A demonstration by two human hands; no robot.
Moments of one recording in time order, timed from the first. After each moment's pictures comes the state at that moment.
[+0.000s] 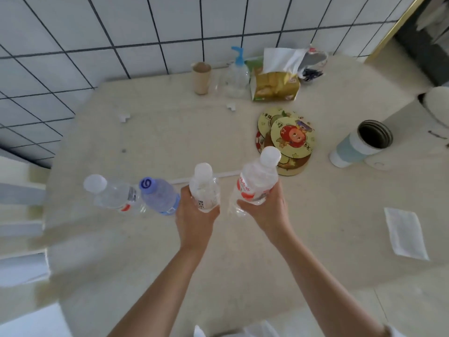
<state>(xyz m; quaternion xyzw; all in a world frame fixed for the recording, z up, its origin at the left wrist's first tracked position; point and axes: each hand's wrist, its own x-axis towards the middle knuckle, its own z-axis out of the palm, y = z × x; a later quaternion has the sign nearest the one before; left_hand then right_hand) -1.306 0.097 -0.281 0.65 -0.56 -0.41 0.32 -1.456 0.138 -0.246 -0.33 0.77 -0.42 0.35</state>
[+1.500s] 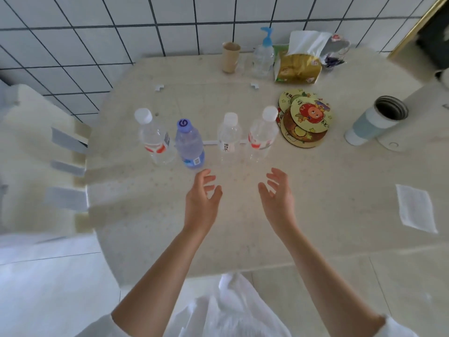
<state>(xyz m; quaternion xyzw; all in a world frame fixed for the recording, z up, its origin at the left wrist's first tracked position) -1.242 0.175 -0.294 0.61 -0.57 -0.45 0.32 -1.405 0.218 -0.288 -0.36 0.78 -0.42 0.31</state>
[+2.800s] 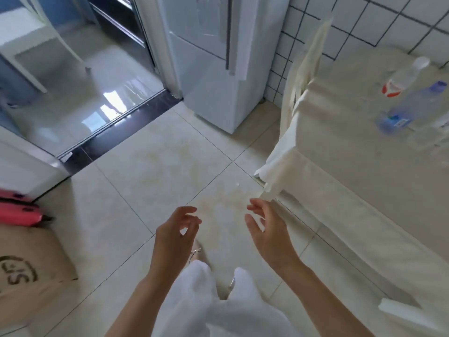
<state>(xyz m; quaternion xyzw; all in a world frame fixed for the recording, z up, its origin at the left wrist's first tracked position) -0.936 0.755 -0.240 0.82 -0.27 -0.26 0.42 -1.094 0.631 -0.240 -0.71 0.48 -0.15 0.50</state>
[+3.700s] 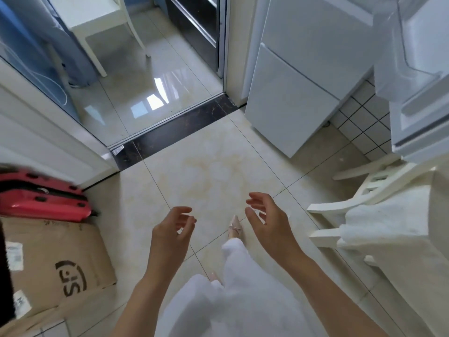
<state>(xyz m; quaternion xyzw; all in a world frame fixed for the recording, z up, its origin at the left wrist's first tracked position) -0.577 0.795 -0.257 0.87 -0.14 -0.23 0.42 -0.703 0.626 -0.243 -0.75 0.39 -0.06 0.53</state>
